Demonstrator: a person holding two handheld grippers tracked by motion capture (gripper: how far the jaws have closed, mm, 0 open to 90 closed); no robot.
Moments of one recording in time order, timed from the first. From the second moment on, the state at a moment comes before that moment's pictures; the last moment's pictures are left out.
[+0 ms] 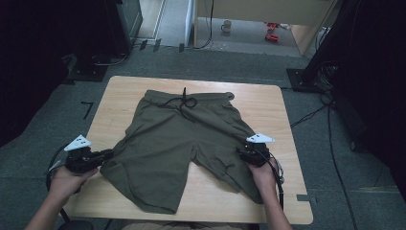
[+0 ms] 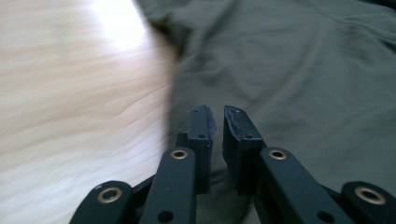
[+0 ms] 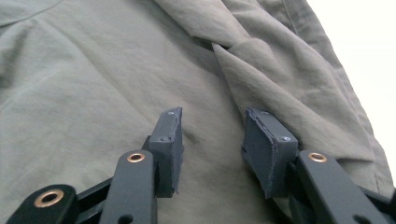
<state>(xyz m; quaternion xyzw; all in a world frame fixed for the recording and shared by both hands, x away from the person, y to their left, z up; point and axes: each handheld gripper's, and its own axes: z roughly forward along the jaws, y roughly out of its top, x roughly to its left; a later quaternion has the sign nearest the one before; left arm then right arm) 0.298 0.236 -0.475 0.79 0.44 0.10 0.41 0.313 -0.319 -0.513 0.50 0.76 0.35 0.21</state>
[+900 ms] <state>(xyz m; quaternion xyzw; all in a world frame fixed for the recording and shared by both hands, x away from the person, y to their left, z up) 0.252 0.272 -0.503 0.85 0.38 0.05 0.37 0.310 -0.321 -0.517 0.50 0.77 0.34 0.21</state>
